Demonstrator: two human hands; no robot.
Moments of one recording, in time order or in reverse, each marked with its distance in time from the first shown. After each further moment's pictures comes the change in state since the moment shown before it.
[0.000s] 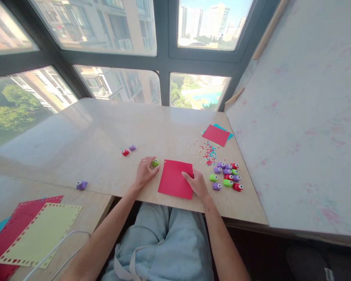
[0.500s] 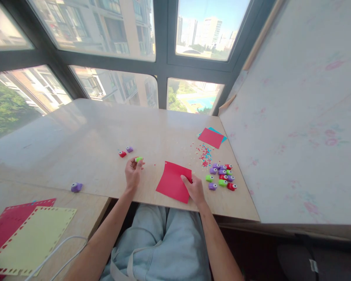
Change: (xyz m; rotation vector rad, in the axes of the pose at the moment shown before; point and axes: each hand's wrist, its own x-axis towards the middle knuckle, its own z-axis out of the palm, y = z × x) left_hand -0.008 -0.016 -0.001 -0.864 0.425 -0.378; right_hand -0.018 0.005 0.010 0.035 0.179 -0.022
